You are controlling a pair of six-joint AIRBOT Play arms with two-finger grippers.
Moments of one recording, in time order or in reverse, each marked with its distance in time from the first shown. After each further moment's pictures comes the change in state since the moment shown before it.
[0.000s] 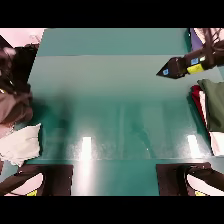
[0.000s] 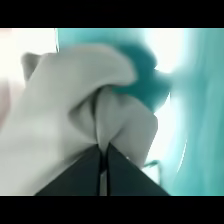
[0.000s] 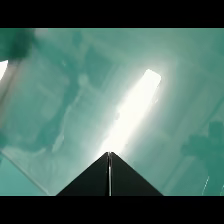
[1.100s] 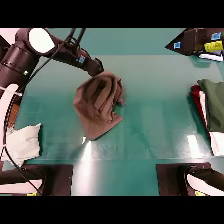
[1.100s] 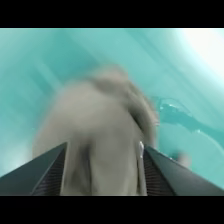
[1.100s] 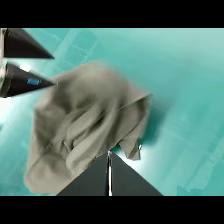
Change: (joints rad) left arm -0.406 -0.344 0.401 -0.632 0.179 0.227; right arm -0.010 -0.001 0.162 -0.005 -0.080 0.000
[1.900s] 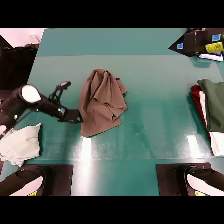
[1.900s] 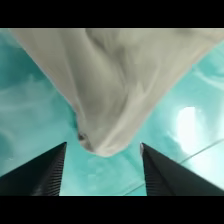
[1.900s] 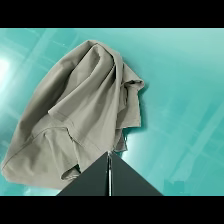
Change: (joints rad) left arm 0.186 0.379 -0.913 -0.197 -0.047 -0.144; right arm -0.001 0.000 0.000 -0.075 0.005 0.000
